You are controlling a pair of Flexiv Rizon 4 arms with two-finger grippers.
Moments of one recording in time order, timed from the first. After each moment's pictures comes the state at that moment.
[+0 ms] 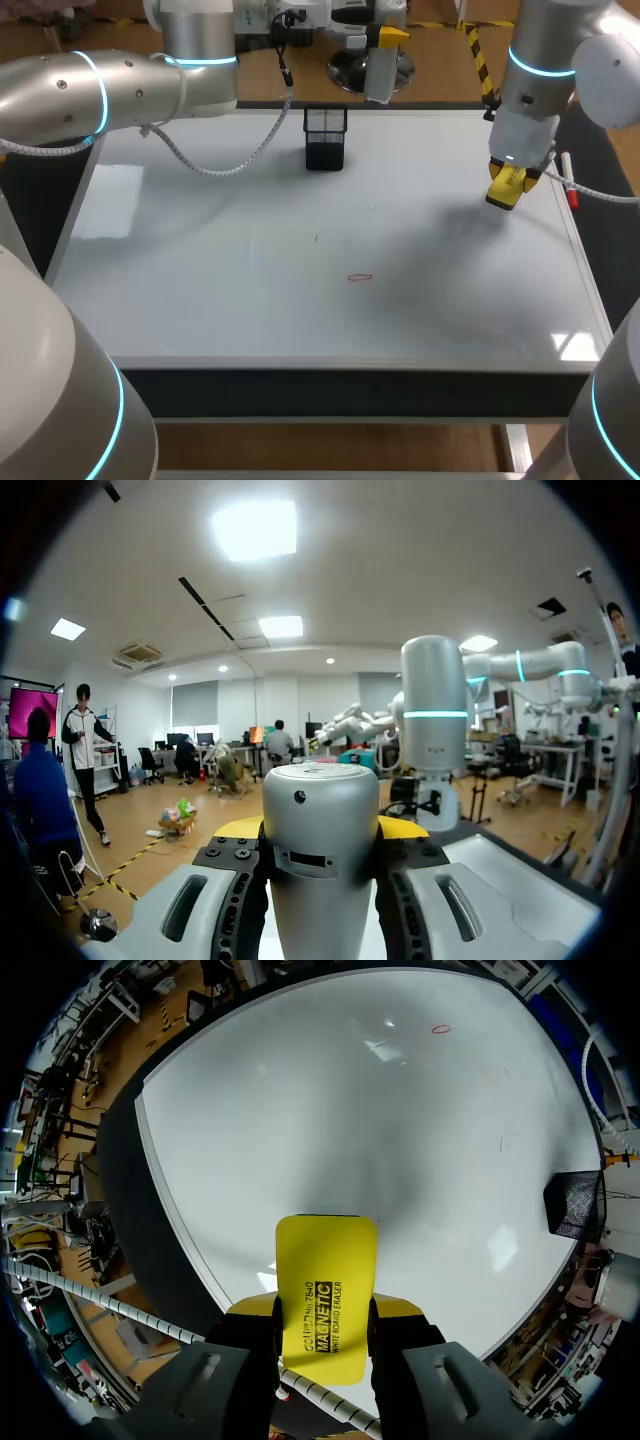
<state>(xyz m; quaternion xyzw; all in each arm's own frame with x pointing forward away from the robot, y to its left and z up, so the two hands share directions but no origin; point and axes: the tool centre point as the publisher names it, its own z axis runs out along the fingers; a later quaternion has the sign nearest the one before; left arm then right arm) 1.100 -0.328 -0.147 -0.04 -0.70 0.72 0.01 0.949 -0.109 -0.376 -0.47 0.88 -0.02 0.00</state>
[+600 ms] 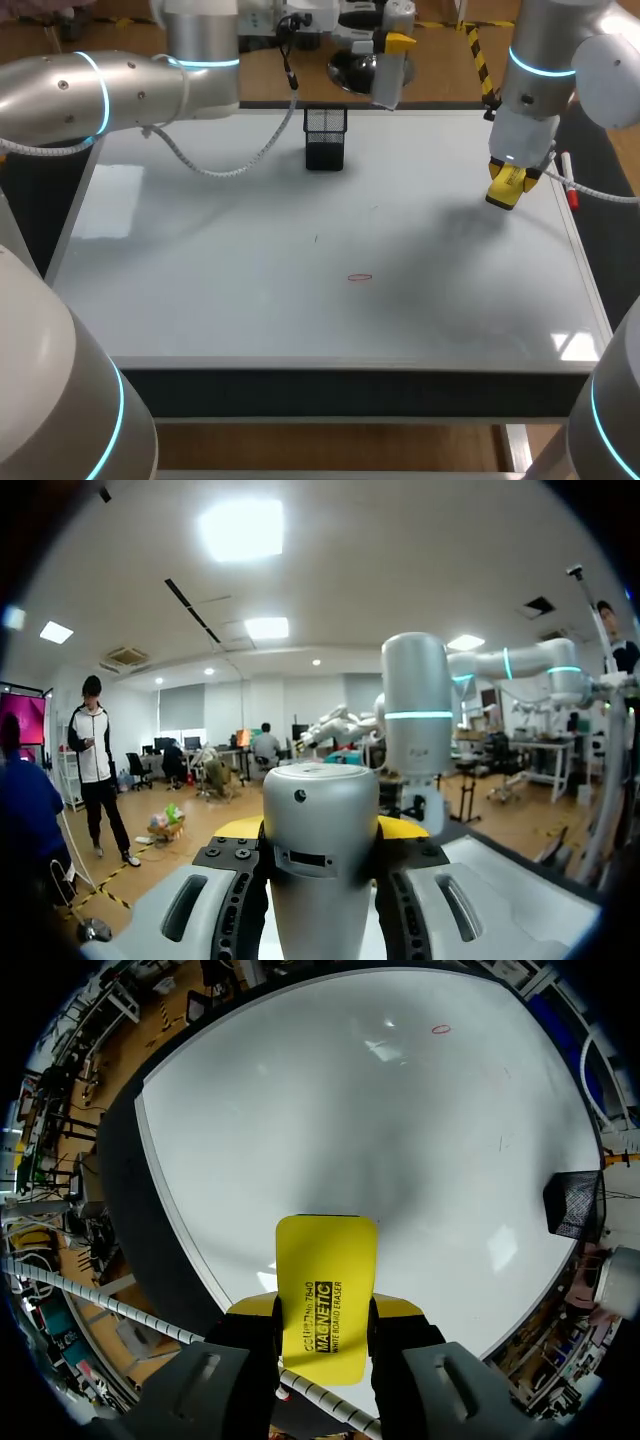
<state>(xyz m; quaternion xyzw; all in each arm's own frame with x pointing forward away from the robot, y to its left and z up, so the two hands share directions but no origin) 1.072 -0.343 -0.142 -0.07 -0.69 0.72 0.02 0.949 -0.109 -0.376 -0.47 0.88 -0.02 0.00</state>
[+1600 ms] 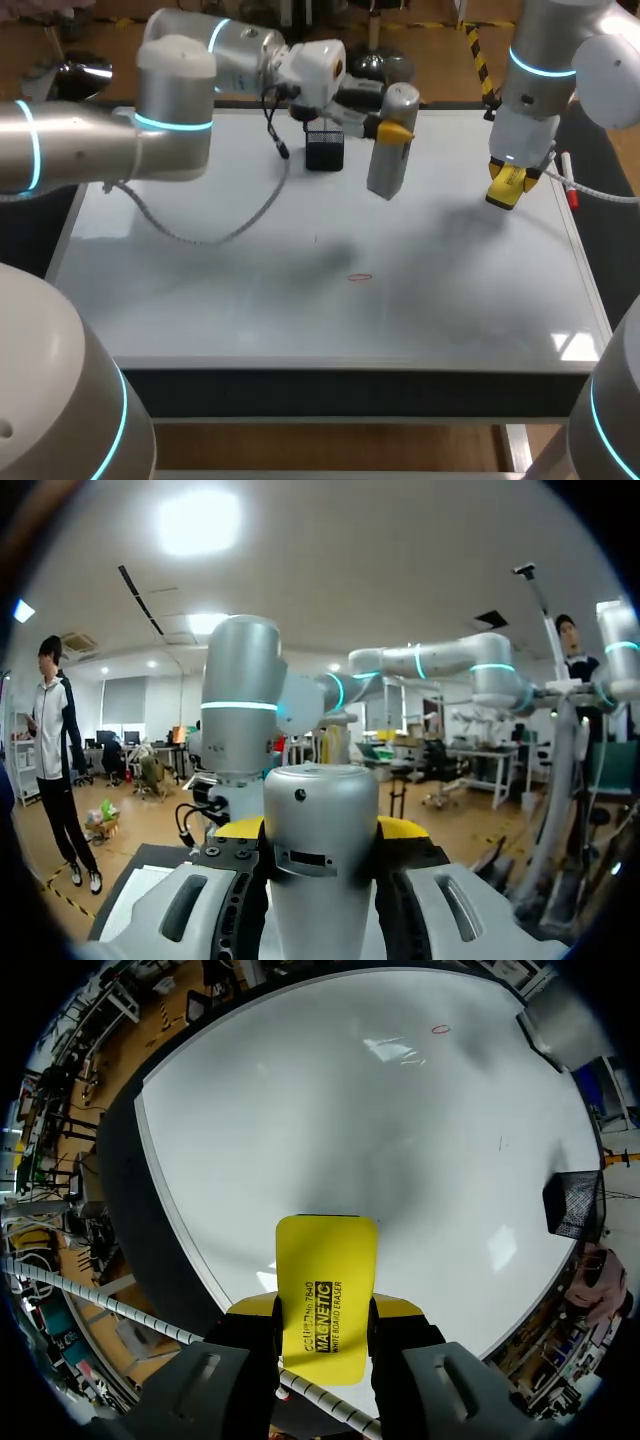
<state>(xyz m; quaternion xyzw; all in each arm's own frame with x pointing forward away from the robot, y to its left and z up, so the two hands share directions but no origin) 0.865 -0.321 -0.164 -0.15 -0.68 0.70 0.13 0.949 -0.109 -0.377 -0.47 0.88 -0.02 0.00</state>
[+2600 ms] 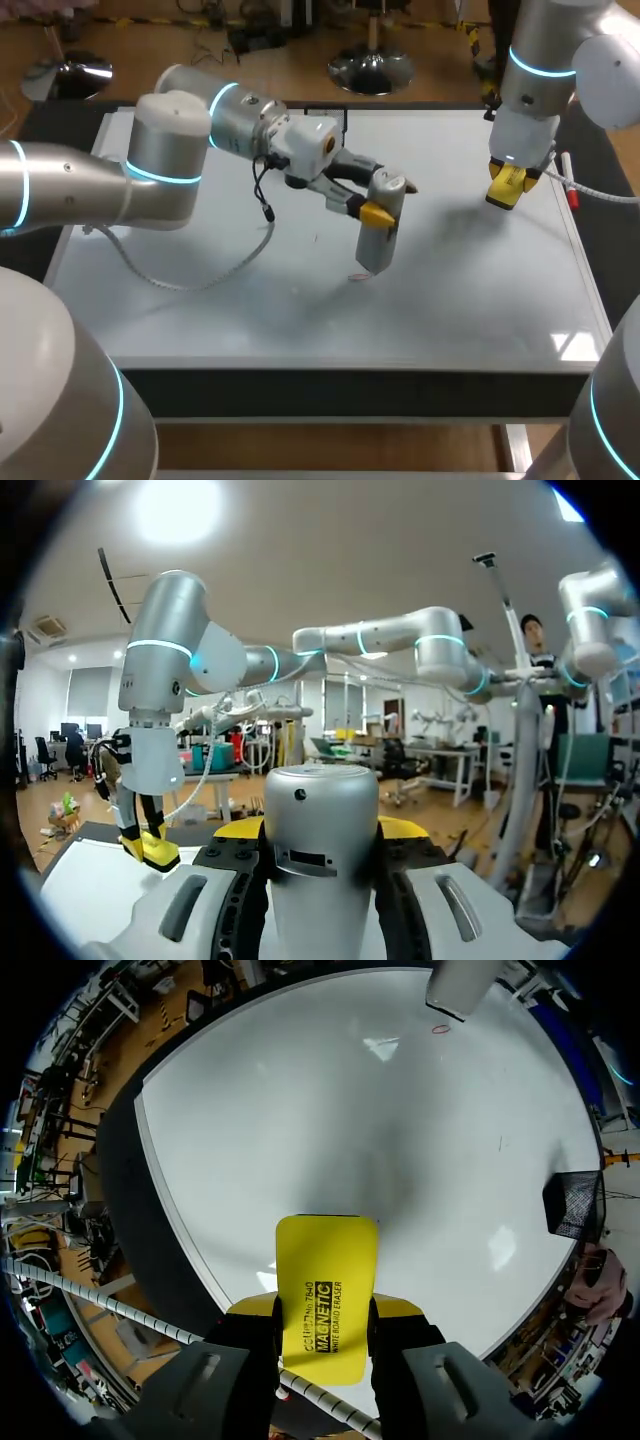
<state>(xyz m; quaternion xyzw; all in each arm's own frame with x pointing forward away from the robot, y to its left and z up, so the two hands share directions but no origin) 0.776 -0.302 -0.233 -0.20 -0.67 0.69 0.20 0.949 -0.109 -0.377 -0.47 0.88 -0.02 0.00</state>
